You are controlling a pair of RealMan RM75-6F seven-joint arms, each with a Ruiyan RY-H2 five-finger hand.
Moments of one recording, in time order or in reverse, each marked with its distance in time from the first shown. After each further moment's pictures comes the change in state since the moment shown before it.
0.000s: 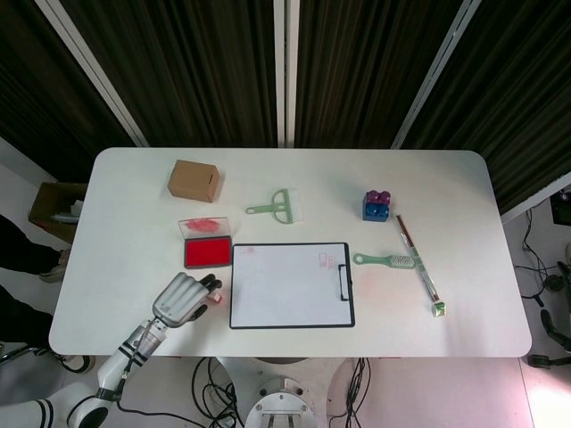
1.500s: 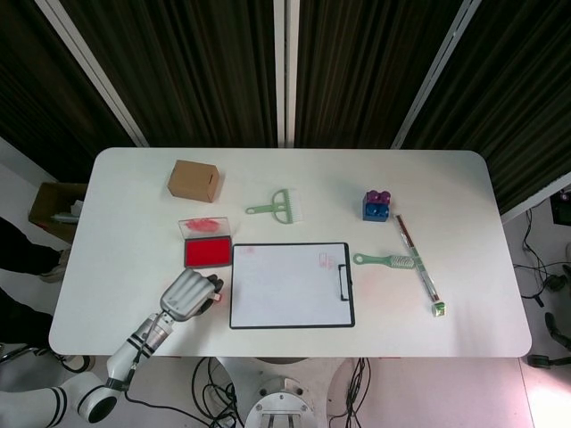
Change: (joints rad) left arm -0.068 -0.054 0.027 0.089 -0.042 0.008 -0.038; right arm -0.003 -0.008 0.001 0.020 0.038 -0.047 0.006
